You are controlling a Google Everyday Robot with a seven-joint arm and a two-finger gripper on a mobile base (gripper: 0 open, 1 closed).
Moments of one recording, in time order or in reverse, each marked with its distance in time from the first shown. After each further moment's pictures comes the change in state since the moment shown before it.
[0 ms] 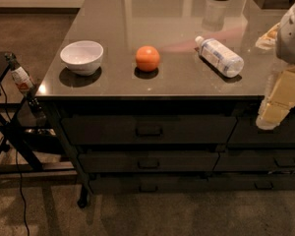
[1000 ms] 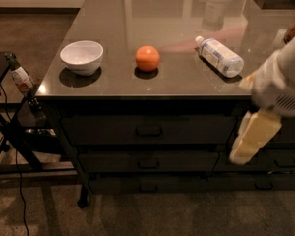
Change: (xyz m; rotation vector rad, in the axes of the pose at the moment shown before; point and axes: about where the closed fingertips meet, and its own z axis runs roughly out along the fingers) arm 0.000 0.040 0.071 -0.073 -0.055 0.097
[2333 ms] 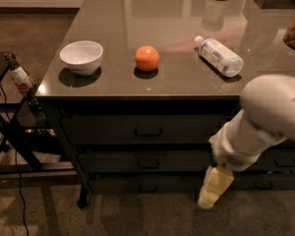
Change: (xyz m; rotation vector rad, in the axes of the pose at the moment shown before) arm 0.021 0.062 0.155 -0.180 0.023 0.059
